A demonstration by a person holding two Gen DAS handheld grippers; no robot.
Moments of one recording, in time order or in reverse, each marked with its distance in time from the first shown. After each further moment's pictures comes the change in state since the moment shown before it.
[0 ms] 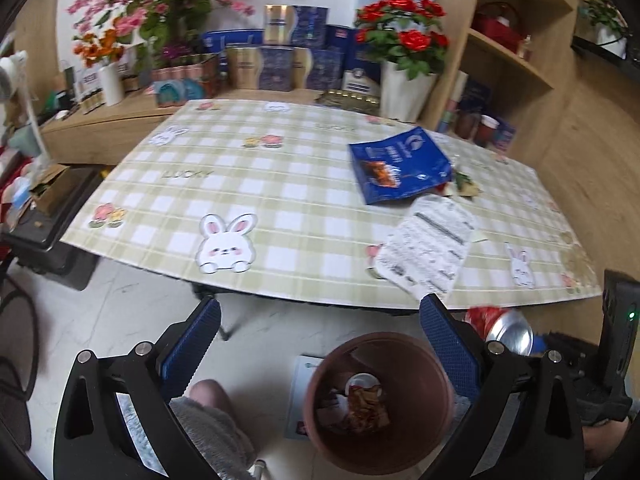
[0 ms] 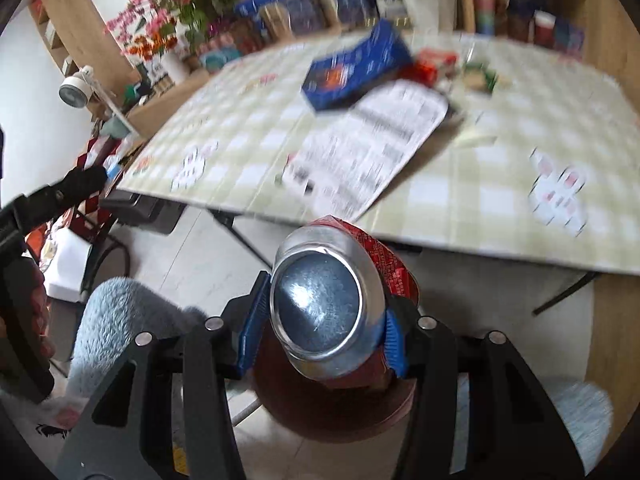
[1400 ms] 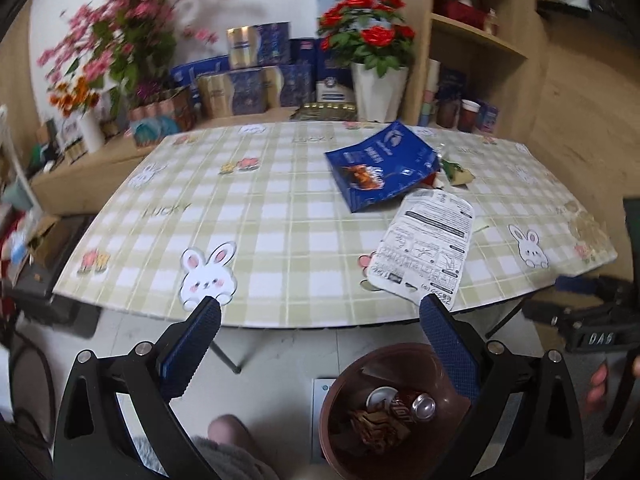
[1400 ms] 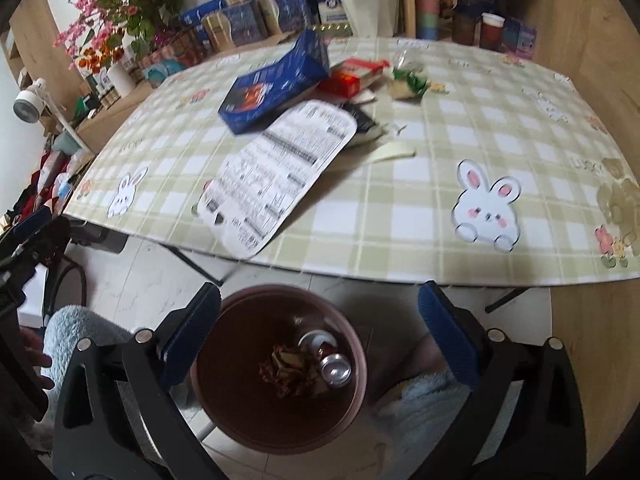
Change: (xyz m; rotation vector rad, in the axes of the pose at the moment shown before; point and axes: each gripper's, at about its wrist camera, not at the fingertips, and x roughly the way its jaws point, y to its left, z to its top) left arm 0.026 -0.031 -0.002 0.176 -0.069 -0.016; right arm -0.012 -0.049 0.025 0.051 -0.053 -0.199
